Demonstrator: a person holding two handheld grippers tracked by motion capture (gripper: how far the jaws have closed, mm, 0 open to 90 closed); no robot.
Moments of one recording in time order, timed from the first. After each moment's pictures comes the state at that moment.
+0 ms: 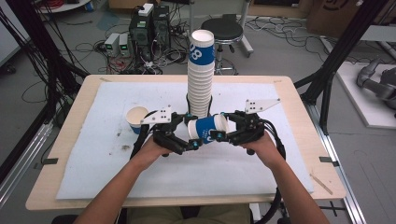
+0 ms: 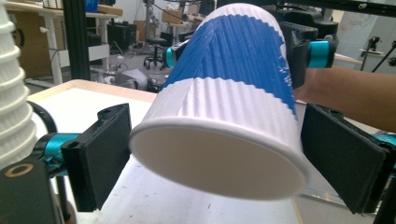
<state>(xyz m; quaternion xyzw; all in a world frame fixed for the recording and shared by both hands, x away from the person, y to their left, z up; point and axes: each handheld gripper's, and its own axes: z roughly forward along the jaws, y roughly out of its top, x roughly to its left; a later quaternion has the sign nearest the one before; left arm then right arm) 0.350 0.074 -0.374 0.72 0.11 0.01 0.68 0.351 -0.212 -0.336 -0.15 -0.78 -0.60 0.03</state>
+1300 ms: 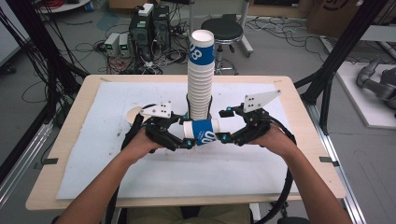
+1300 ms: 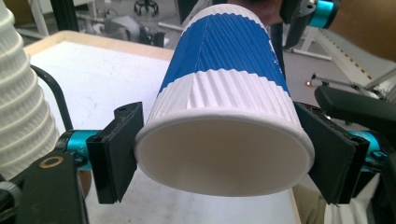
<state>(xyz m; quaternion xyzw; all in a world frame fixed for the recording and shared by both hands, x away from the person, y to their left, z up) 0.355 0.089 -0.347 0.81 0.10 -0.01 0.58 0.348 -0.214 -0.300 -0.10 -0.86 -0.50 -0.04</state>
